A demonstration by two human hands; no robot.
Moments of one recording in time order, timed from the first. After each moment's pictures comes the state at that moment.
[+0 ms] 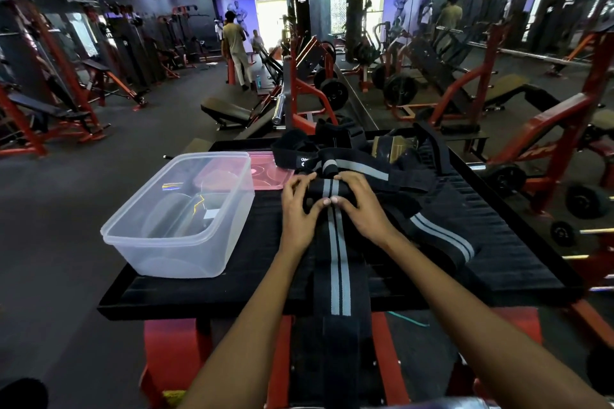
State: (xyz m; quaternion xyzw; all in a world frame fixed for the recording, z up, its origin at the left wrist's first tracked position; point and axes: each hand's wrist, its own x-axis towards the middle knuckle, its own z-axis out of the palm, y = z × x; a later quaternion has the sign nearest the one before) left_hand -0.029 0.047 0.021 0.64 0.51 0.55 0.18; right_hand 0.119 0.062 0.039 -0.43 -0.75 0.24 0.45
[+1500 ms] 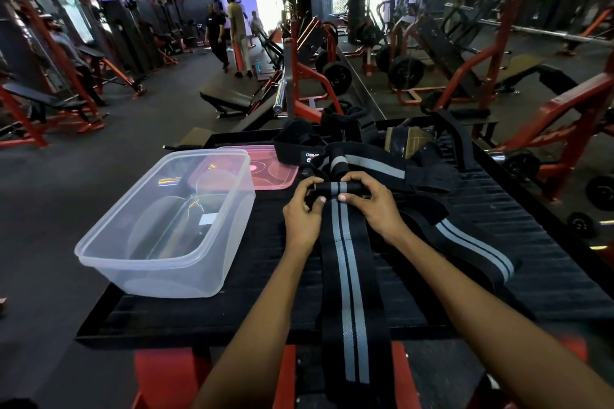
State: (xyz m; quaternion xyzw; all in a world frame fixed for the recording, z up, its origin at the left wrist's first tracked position) left_hand -0.033 0.075 0.017 0.55 0.54 0.57 0.27; right_hand 0.113 0.105 0.022 -0.40 -0.67 0.37 0.51
